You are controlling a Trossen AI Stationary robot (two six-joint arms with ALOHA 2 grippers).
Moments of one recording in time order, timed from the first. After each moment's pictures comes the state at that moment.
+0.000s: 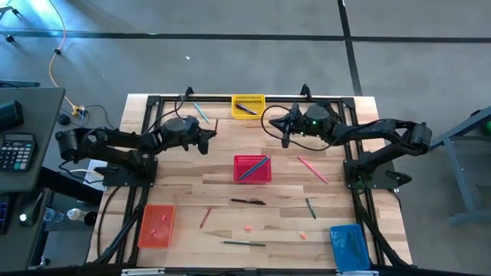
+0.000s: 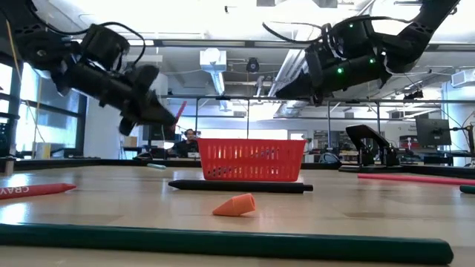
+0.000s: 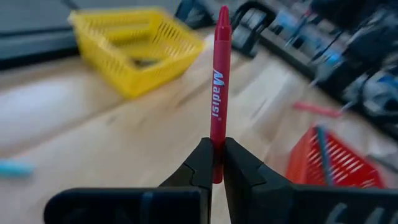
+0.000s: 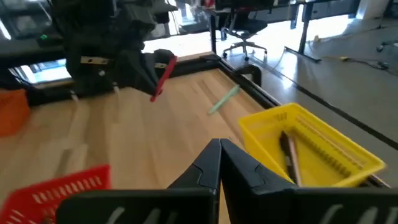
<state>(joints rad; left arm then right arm) 0.59 1.22 0.22 0.64 0.05 -0.41 -0.45 1.40 0.52 0.69 -0.18 0.05</state>
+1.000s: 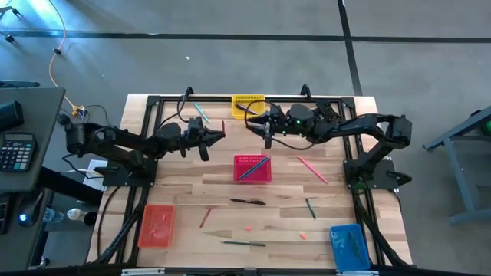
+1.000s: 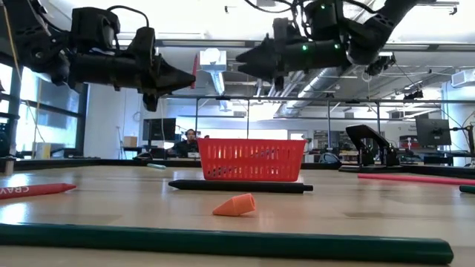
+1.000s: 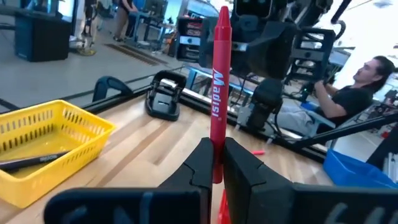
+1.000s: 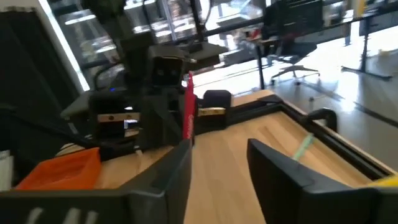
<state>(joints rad) 0.45 1.33 0.23 1.09 0.08 -0.32 -0.33 1.60 0.80 0.76 -0.25 0.20</state>
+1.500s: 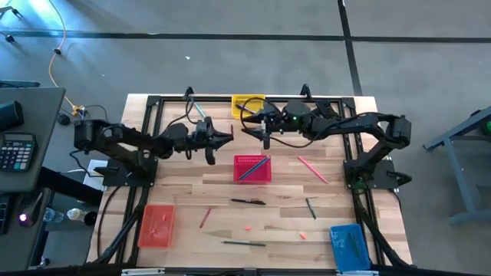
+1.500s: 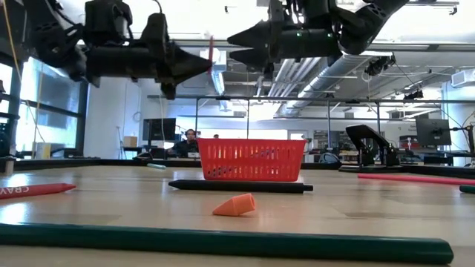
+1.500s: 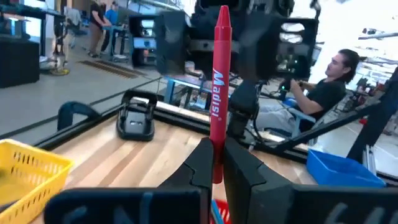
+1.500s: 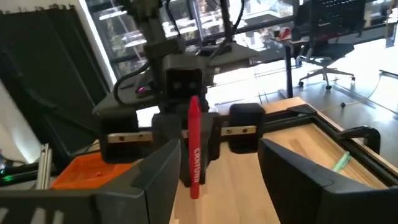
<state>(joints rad) 0.38 1.42 0.35 1.13 0.10 -0.24 -0.31 1.61 0.90 0.67 -0.35 0.18</state>
